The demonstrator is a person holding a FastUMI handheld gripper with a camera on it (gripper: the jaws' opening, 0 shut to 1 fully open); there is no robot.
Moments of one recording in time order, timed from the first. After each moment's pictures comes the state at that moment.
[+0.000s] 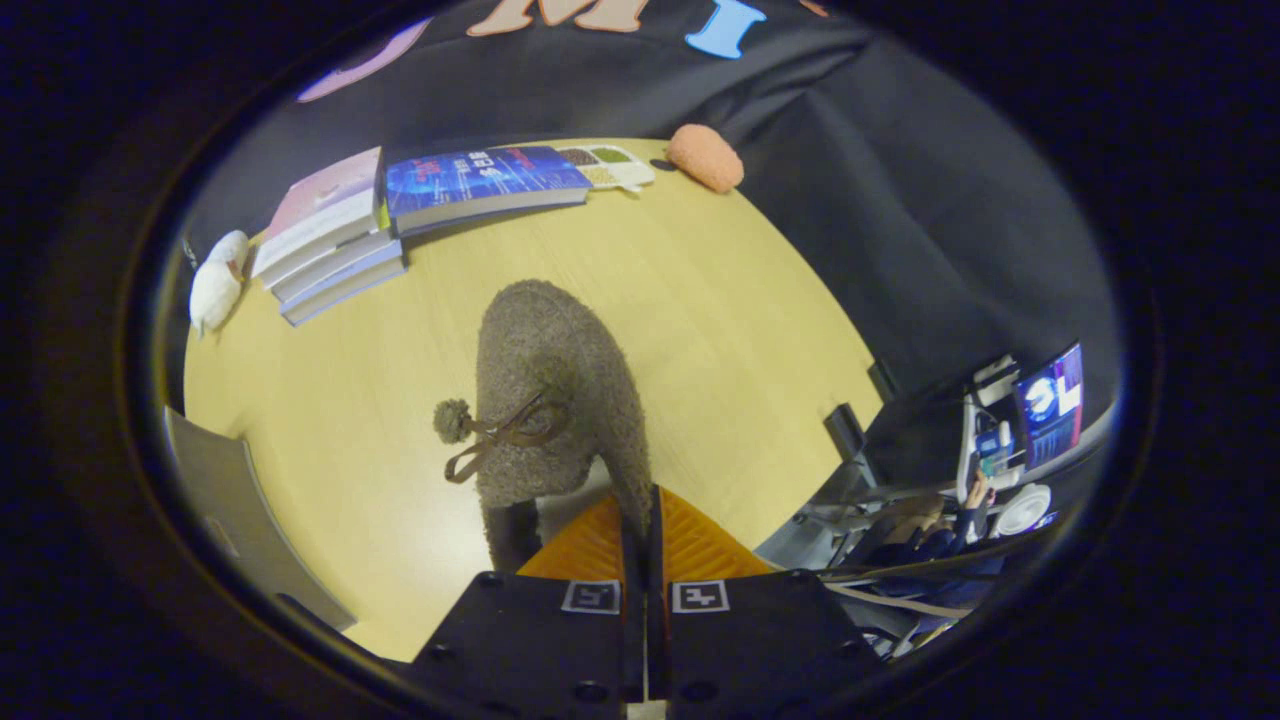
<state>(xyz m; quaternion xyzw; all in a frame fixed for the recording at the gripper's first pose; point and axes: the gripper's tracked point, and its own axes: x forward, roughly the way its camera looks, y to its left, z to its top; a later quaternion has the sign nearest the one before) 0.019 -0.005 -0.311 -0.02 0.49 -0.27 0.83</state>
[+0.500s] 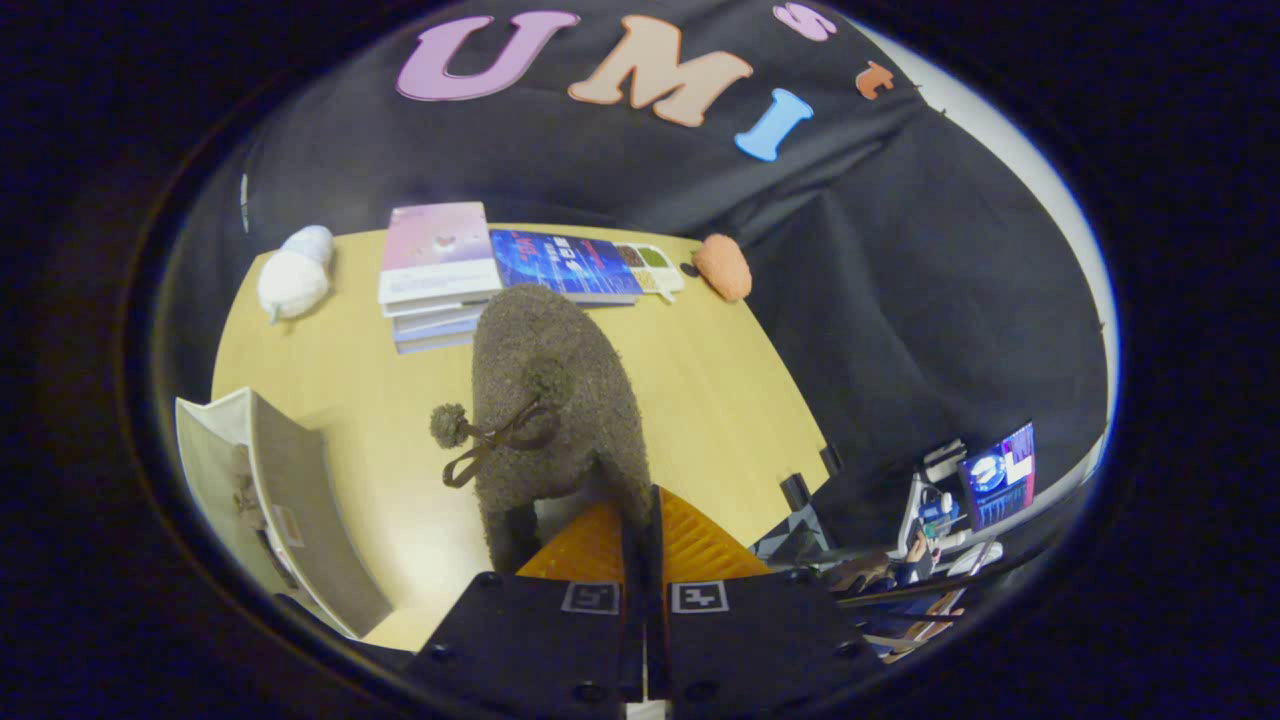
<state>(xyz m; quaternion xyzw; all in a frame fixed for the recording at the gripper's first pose) 0.023 0.118 -0.178 -0.11 0.40 -0.24 0.88</state>
